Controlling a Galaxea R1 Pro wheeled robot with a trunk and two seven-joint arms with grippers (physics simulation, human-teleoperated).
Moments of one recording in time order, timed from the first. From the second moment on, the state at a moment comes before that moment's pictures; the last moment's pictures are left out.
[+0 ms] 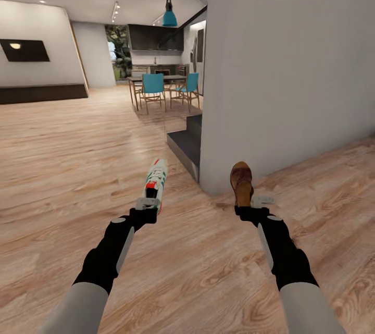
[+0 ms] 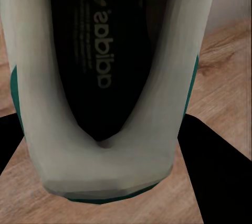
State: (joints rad) left arm -0.61 -0.12 0.03 -1.01 -0.09 0.46 -0.17; right arm -0.61 0.07 -0.17 -1.07 0.16 0.52 0.07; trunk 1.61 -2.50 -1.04
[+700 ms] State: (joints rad) left arm -0.61 -0.12 0.03 -1.01 -0.09 0.46 -0.17; right arm -0.61 0.07 -0.17 -1.07 0.16 0.52 0.07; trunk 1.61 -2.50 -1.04
